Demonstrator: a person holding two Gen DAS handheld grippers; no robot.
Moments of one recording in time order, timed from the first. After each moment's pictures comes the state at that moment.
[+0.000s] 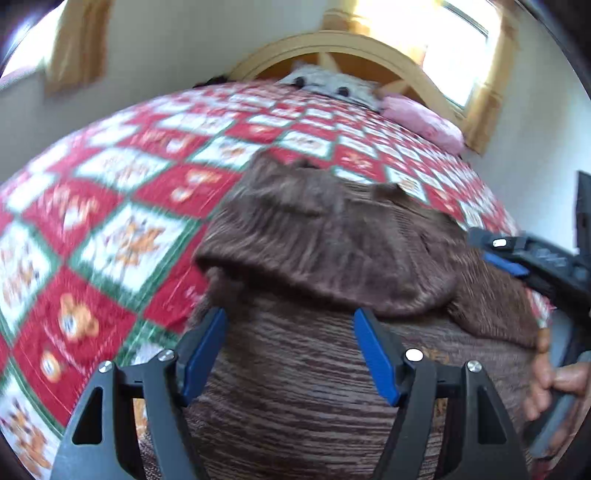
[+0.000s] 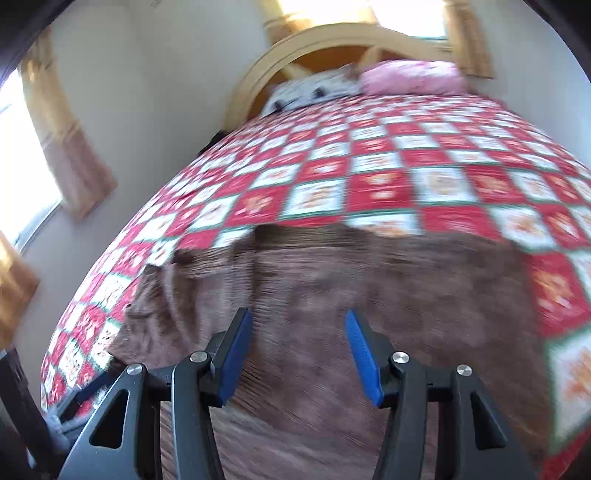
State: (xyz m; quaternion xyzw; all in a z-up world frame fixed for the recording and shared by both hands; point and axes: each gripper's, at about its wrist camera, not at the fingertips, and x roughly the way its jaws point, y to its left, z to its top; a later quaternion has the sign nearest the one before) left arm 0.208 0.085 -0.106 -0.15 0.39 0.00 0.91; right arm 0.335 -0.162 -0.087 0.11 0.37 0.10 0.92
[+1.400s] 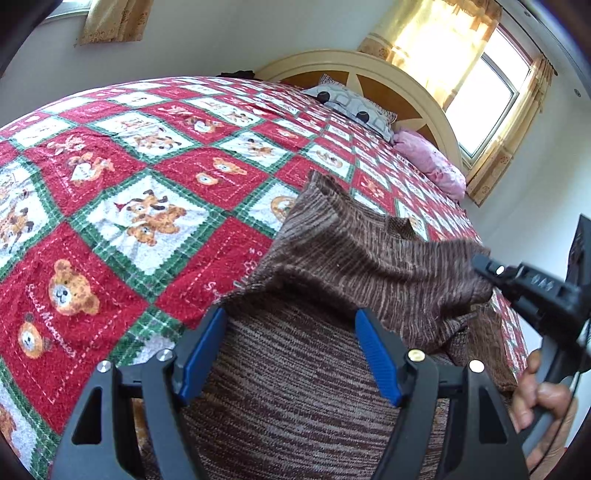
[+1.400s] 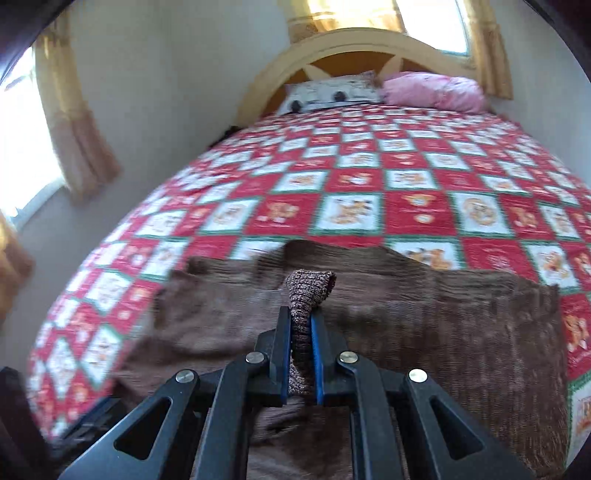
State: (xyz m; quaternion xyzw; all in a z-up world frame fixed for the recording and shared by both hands) left arm 0.205 0.115 -0.116 -0.24 0.36 -0.01 0.90; right arm 0.346 -0.150 -0.068 0.10 0.35 0.11 0.93
